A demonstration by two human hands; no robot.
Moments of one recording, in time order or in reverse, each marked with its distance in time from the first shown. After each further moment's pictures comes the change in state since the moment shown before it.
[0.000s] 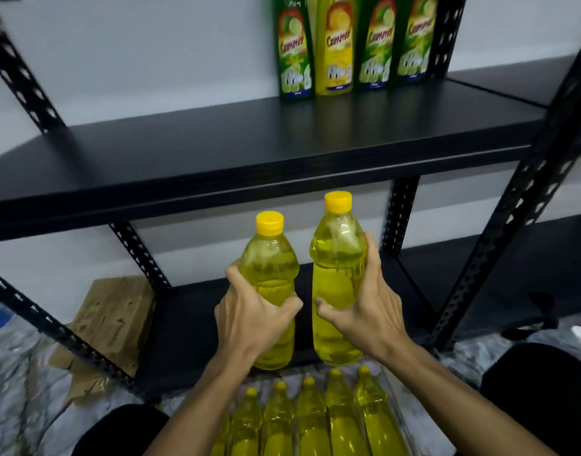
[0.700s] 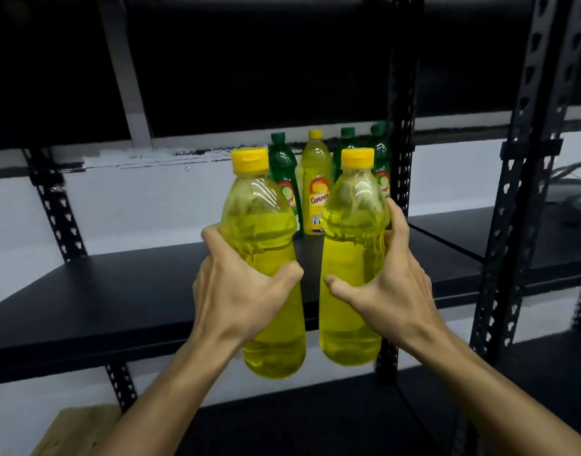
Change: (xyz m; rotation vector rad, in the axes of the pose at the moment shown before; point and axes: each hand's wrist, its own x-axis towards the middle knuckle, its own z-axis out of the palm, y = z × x) left_hand 0.088 0.168 -0.137 -0.334 0.289 0.344; right_hand 0.105 -0.112 -0.168 0.046 0.348 -0.265
